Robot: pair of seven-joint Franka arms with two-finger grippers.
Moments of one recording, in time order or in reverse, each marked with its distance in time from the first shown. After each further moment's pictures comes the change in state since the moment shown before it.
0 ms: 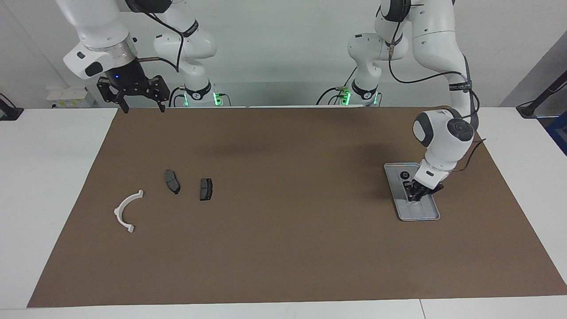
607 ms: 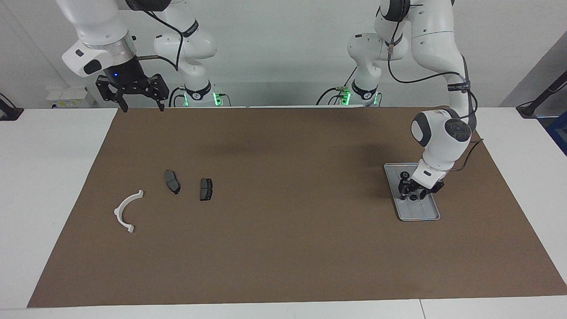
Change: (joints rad) left arm -0.006 -0.001 -0.002 0.006 0.000 -0.037 0.000; right arm -0.002 -0.007 -0.002 0.001 0.000 0.000 0.000
